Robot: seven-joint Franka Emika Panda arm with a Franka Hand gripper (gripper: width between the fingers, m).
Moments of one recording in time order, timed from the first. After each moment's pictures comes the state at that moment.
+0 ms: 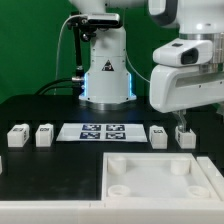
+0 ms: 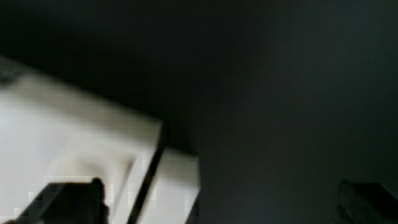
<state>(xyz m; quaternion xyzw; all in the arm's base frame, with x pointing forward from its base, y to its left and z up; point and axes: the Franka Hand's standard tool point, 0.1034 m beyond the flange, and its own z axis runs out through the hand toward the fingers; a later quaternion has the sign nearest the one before) 0.457 0.170 0.066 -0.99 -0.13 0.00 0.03</state>
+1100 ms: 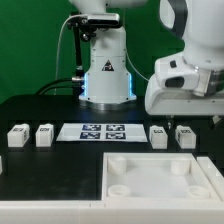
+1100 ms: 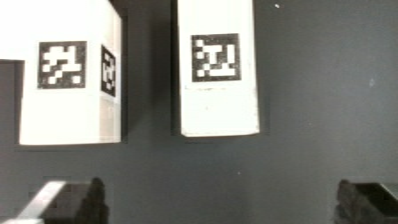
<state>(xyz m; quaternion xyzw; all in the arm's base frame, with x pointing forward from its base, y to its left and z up) 0.413 0.160 0.045 -0.97 0.02 0.24 0.01</state>
